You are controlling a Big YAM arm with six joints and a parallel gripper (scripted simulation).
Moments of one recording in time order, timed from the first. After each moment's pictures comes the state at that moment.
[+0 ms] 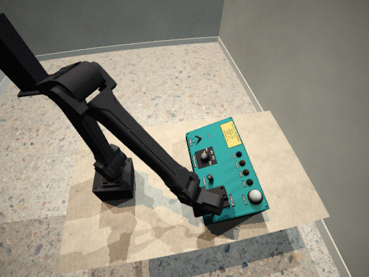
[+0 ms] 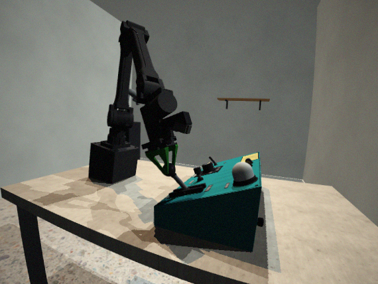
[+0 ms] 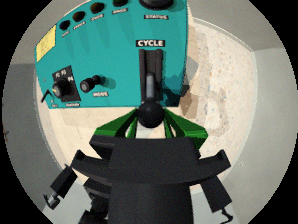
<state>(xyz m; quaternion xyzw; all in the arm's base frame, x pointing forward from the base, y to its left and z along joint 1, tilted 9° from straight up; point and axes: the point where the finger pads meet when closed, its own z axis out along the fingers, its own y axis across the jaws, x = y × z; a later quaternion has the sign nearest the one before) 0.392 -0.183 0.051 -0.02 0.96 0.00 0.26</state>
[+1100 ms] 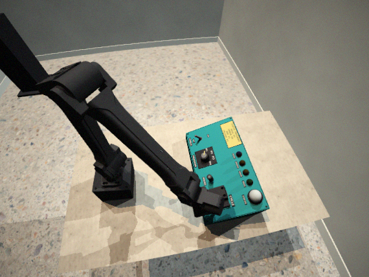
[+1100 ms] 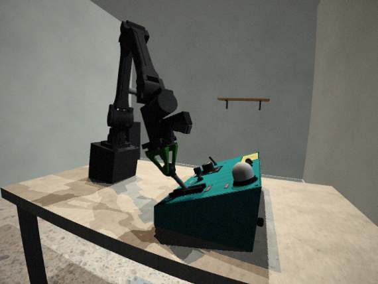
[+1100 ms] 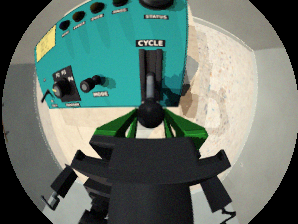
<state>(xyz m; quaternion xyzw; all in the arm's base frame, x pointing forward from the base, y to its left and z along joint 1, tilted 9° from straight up) 0.392 -0.183 0.051 -0.02 0.96 0.00 0.26</state>
